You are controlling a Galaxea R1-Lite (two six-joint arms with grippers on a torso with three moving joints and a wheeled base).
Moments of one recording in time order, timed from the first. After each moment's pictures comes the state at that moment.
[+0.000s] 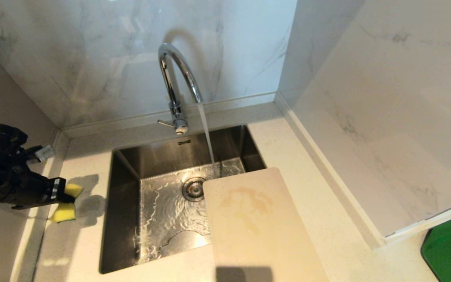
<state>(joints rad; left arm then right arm) 0.14 1.76 -1.11 0.28 -0.23 -0.02 0.01 0.00 0.00 0.00 -0.01 0.03</state>
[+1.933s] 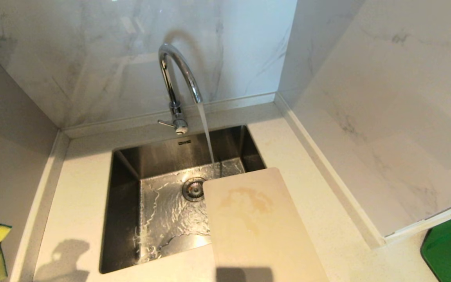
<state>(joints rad) -0.01 0.82 -0.38 -0.01 0.00 0.10 0.01 0.00 0.00 0.00 -0.01 0.03</state>
